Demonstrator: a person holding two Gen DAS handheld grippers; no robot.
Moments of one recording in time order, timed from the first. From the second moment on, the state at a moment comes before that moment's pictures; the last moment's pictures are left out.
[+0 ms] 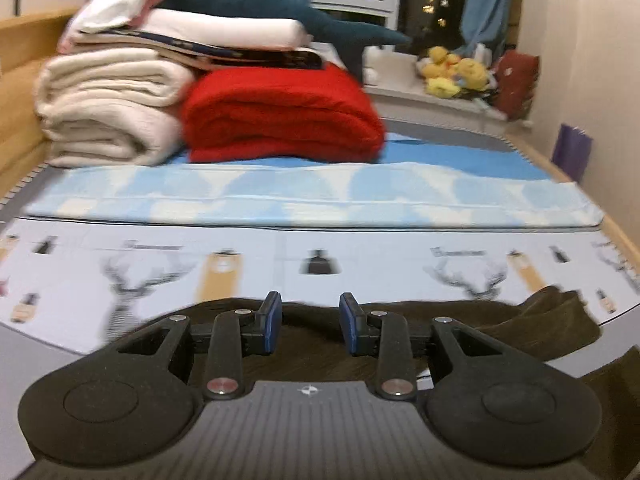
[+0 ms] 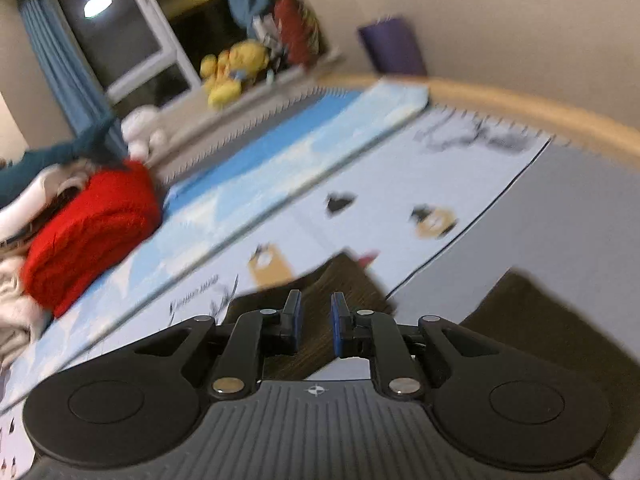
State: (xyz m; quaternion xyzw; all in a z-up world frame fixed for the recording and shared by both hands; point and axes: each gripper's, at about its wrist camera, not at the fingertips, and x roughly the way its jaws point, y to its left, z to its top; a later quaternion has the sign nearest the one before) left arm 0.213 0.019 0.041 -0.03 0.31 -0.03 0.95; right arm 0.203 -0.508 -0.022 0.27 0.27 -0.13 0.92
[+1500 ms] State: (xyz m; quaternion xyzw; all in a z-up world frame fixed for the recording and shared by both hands) left arm 0.280 -0.058 -0.109 0.22 0.48 -0.38 0.76; right arm 0.331 -0.400 -0.083 0.39 0.38 -0.23 0.80
